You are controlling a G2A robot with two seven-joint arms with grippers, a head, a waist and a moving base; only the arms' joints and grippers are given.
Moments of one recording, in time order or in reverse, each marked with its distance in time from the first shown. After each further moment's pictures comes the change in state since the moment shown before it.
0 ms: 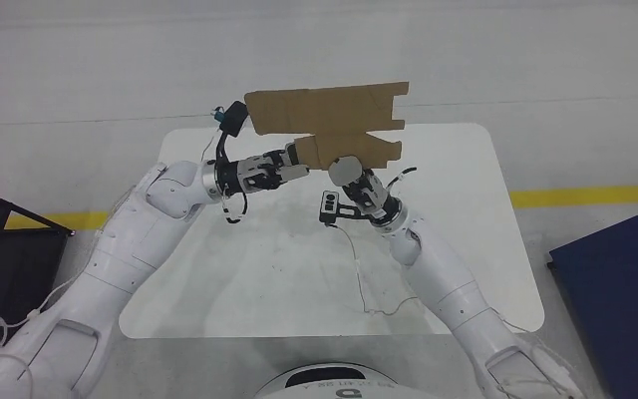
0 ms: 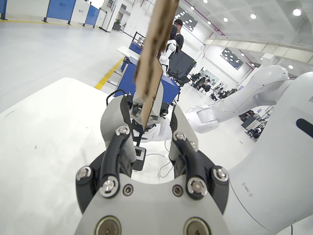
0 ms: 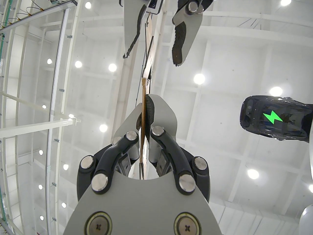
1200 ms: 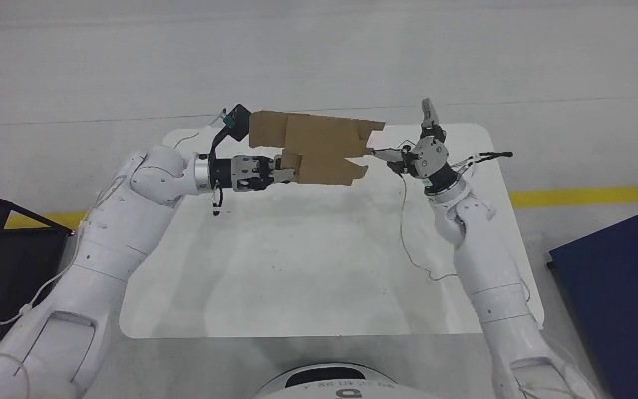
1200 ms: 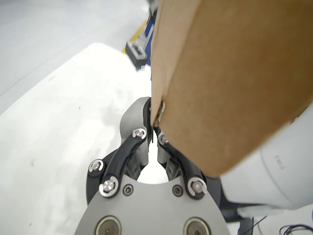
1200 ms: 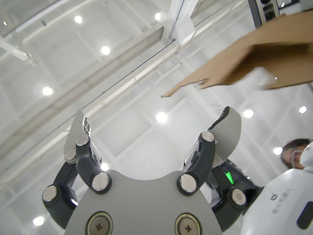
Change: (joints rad) left arm -0.032 0.009 -0.088 0.041 0.374 0.000 -0.179; right arm -0.056 0.058 0.356 -0.186 -0.567 -0.488 -0.017
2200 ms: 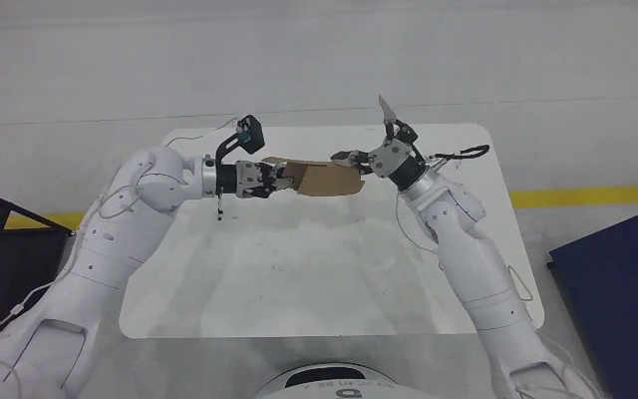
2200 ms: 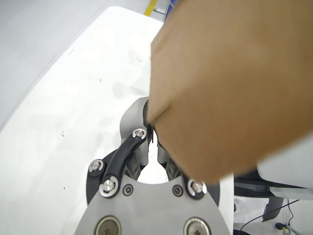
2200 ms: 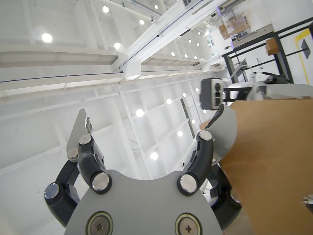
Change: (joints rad) left arm 0.010 0.035 0.023 -0.075 0.172 0.091 0.140; right arm 0.002 -0.002 -0.150 -0.176 -0.485 -0.267 -0.192
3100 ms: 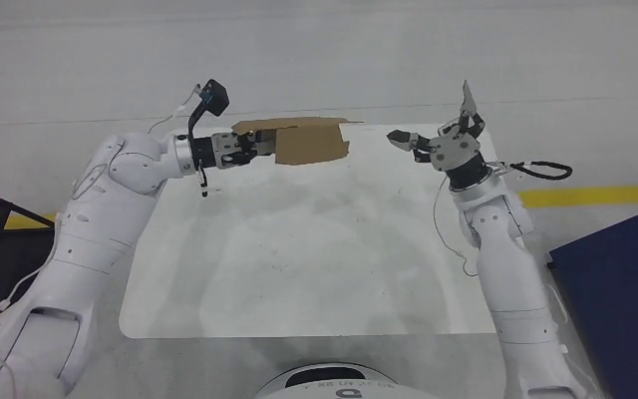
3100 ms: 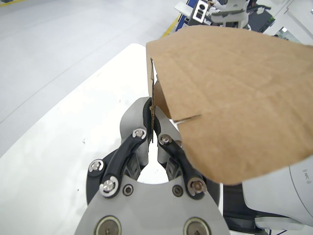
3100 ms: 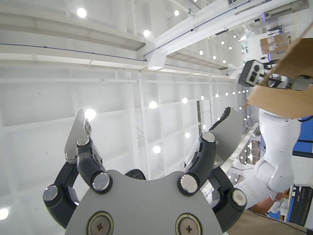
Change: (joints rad) left arm -0.060 0.001 -0.053 0.121 -0.196 -0.003 -0.021; right arm -0.114 0.032 0.253 -0.092 0.040 -0.049 0.143
